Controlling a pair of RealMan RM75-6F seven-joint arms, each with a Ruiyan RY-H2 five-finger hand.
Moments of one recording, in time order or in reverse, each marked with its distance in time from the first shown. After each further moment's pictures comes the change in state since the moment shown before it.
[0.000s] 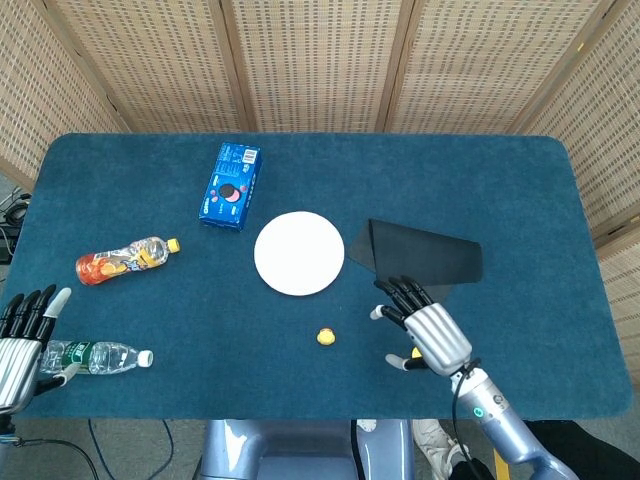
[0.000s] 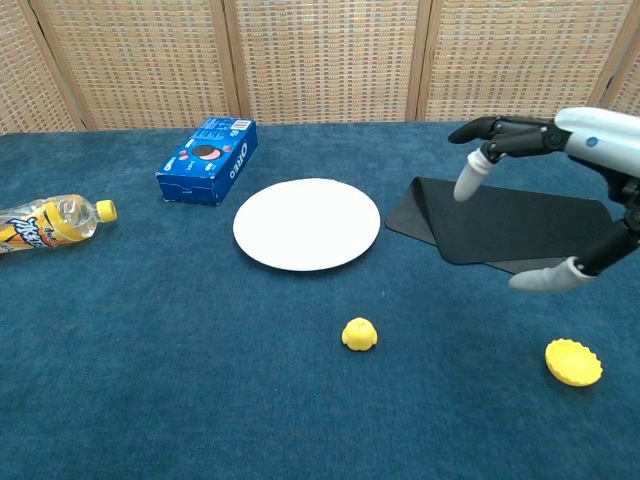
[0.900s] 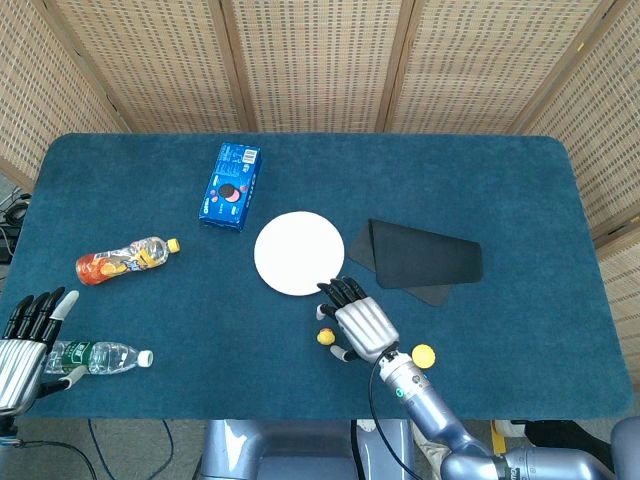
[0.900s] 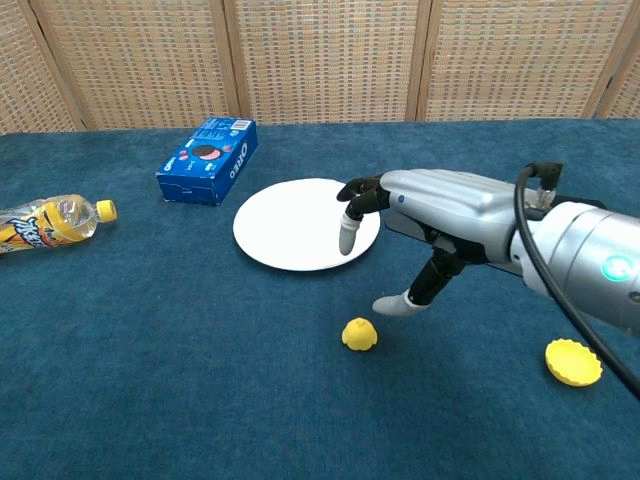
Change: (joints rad) left arm -0.008 0.012 0.015 0.003 0.021 -0.008 -0.065; right arm 0.209 -0.286 0.091 -0.003 0.483 -0.132 -0.485
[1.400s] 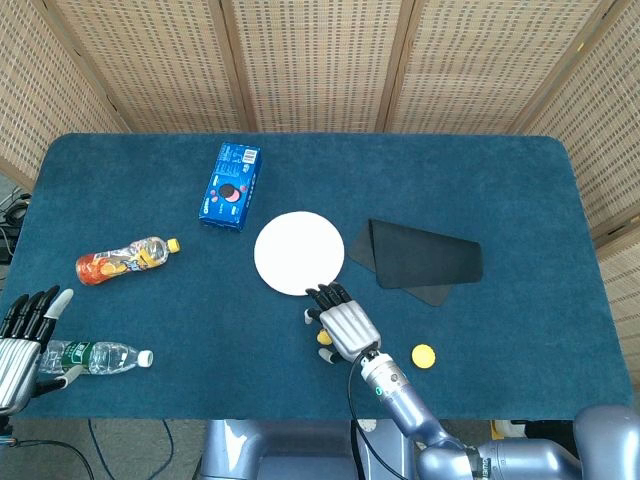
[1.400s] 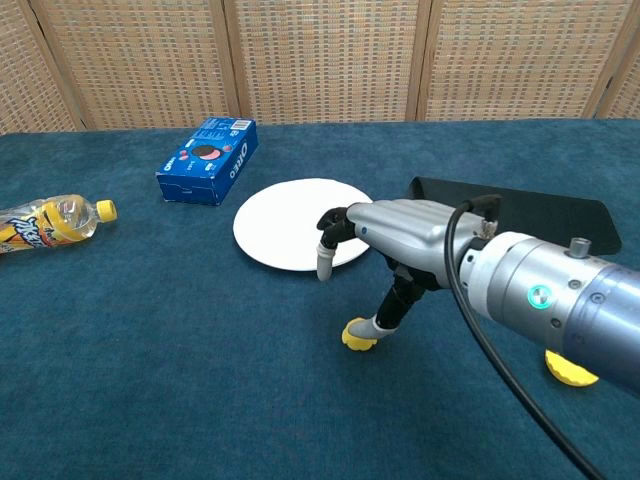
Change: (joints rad) left arm -0.001 0.011 -0.003 0.007 -0.009 0.002 -0.042; right arm 0.073 -0.112 -0.011 0.083 0.119 0.022 -0.090
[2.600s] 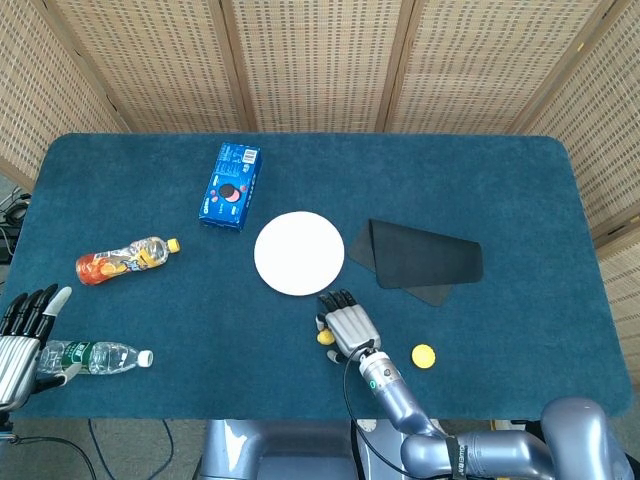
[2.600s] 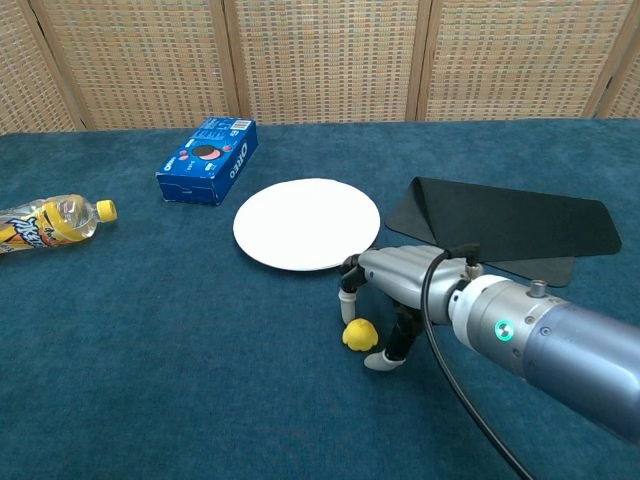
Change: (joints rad) left arm -0.007 -0.009 -0.005 0.011 -0.021 -0.019 -0.002; right arm 0.064 -0.091 -0.039 0.168 0.167 -0.011 0.007
